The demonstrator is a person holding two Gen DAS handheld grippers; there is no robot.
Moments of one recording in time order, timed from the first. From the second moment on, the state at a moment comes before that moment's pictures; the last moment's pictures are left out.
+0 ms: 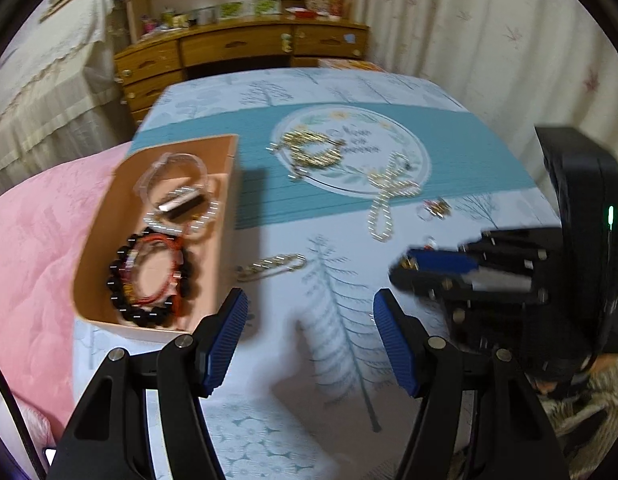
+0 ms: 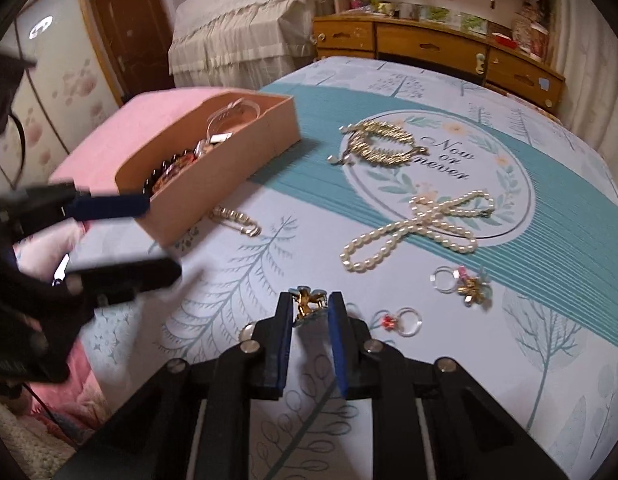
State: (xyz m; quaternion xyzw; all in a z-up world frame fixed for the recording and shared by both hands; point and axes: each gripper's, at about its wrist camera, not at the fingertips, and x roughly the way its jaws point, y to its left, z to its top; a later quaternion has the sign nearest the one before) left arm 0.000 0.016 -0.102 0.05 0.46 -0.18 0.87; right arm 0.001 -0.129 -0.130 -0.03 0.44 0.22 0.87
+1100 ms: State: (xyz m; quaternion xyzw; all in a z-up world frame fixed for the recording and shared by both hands) left arm 0.011 -0.028 -0.143 0.22 0.44 -0.32 0.81; right arm -0.013 -0.193 -0.129 0.07 0.43 0.22 0.88
